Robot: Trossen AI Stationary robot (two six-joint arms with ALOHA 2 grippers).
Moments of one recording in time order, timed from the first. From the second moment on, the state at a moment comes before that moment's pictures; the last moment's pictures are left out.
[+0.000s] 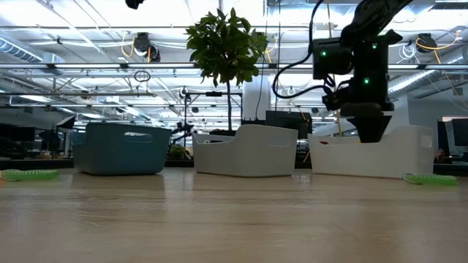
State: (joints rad) left arm -0.35 1.08 0.83 0.10 -0.54 -0.14; right arm -0.29 1.43 0.84 -0.96 0.21 0.45
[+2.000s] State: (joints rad) left arm -0.33 1.08 1.27 -0.86 -0.52 -0.27; right arm 0.15 1.14 0.54 0.73 -0.10 0.07
